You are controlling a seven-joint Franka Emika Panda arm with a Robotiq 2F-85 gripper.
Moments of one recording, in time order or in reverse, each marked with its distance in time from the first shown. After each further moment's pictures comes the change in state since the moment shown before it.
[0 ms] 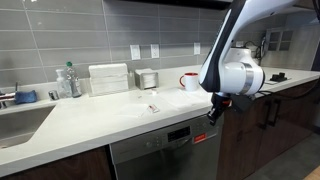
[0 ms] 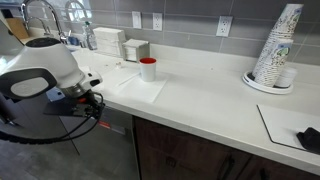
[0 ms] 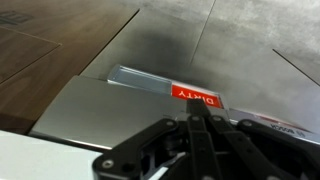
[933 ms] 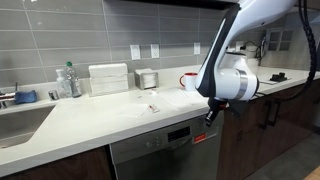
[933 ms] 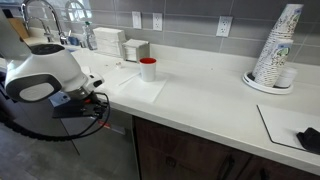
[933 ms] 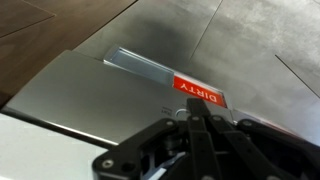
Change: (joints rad) arm -0.195 0.103 0.202 0.044 0.001 0.104 -0.143
